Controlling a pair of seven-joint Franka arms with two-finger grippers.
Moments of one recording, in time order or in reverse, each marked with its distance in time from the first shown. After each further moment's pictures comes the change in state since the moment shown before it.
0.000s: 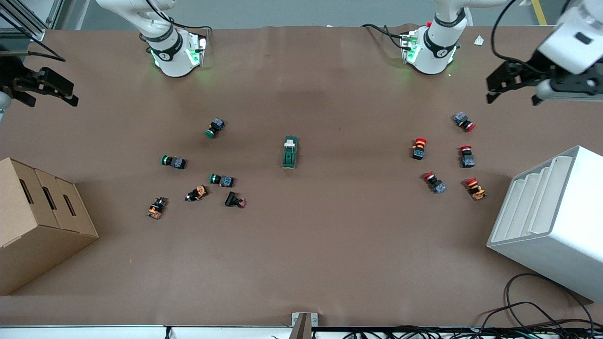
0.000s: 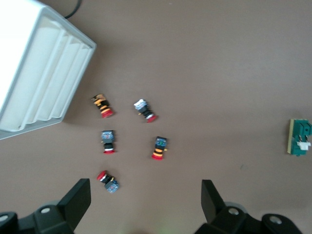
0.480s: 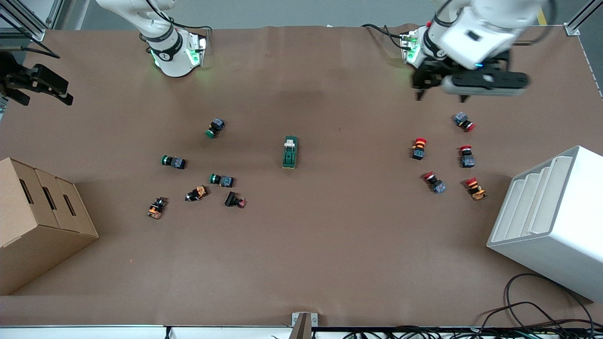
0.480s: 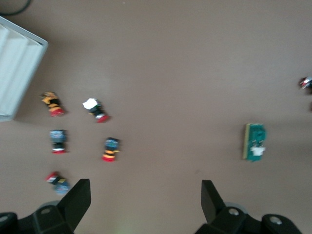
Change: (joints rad) left arm -0.010 0.036 -0.276 -0.029 0.000 0.112 -0.358; right arm -0.001 0.000 -0.004 0.019 -0.002 0.000 -0.001
